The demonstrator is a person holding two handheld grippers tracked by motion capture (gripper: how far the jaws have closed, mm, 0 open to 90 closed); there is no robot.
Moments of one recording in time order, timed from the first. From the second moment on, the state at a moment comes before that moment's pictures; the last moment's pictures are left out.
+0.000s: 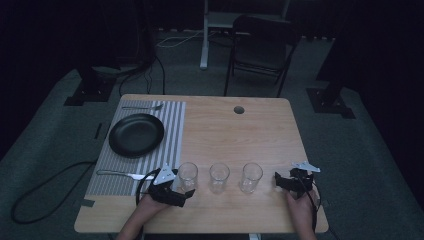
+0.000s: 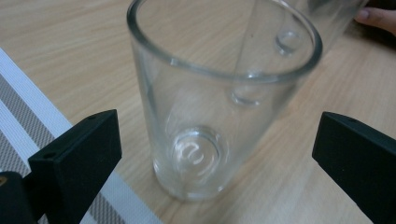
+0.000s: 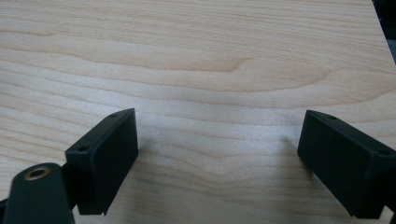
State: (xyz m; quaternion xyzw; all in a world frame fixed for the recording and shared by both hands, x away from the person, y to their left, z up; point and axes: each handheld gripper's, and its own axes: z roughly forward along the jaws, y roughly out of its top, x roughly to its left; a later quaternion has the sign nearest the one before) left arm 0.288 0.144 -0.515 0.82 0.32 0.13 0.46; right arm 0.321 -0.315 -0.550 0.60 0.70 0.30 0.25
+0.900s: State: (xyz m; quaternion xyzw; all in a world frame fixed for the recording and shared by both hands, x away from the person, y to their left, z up) left arm 0.287 0.128 -0.511 0.77 0.32 0.24 0.49; right arm 0.321 -0.315 -0.550 0.60 0.70 0.30 0.25
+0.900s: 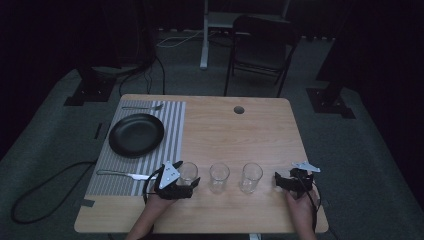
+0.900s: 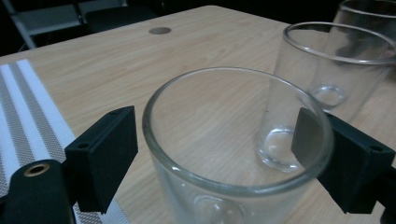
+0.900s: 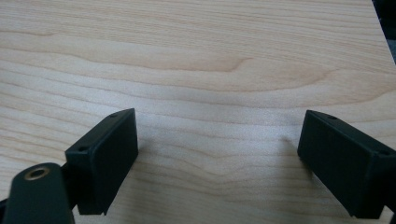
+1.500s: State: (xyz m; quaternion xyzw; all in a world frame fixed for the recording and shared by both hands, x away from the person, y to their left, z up) left arm 0.287 0.121 -0.509 0.76 0.33 0.23 0.50; right arm 0.321 -0.315 -0.550 0.60 0.70 0.30 0.25
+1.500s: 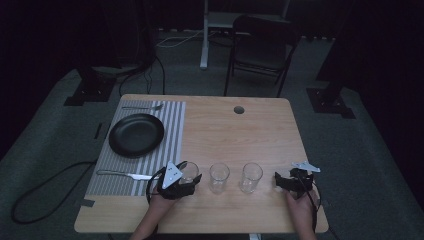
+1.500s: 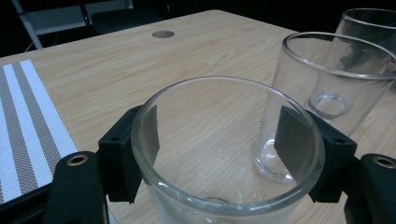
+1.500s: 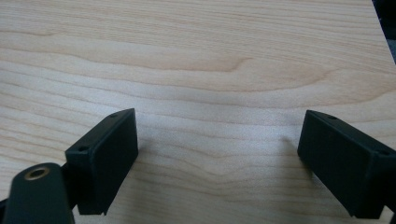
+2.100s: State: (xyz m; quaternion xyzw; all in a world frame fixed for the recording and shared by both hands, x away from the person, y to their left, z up) left arm 0.298 0.128 -0.499 0.75 0.35 0.24 0.50; right arm 0.321 -0.315 -0.550 0.60 0.70 0.30 0.25
